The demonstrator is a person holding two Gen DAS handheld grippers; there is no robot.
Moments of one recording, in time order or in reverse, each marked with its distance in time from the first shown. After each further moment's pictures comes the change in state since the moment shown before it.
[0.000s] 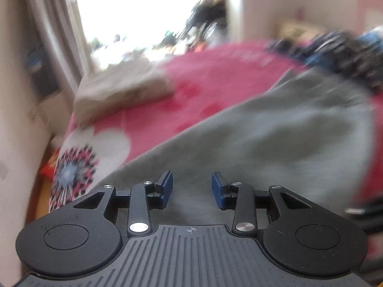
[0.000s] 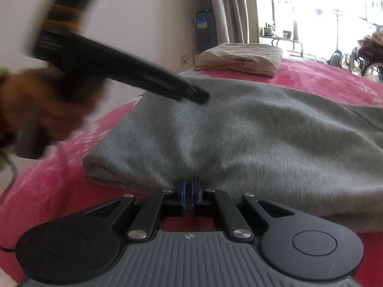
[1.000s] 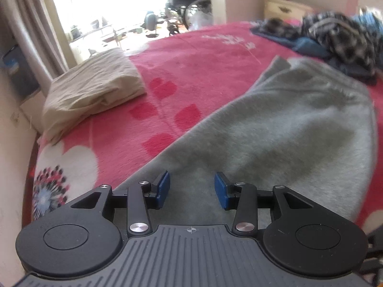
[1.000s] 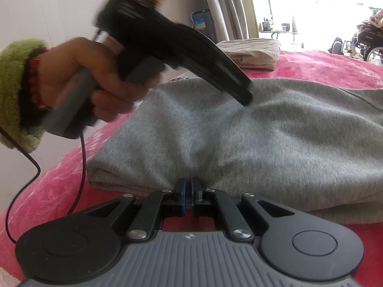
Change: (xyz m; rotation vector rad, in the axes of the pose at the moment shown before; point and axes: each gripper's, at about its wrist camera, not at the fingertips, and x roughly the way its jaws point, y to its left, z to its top) left arm 0.008 -0.024 0.047 0.052 0.061 -0.094; right arm 0.001 -0.010 -0.005 0.069 -0.013 0.050
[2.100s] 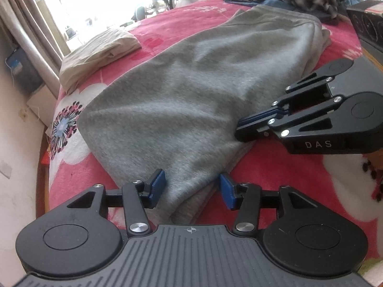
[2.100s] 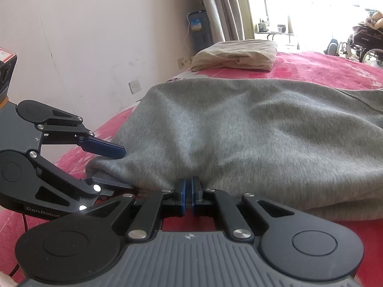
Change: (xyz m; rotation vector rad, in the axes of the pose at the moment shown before) left arm -0.076 -0.030 -0.126 0.146 0.068 0.032; right arm -0.001 0.006 -0.003 -0.001 -0.006 -0.030
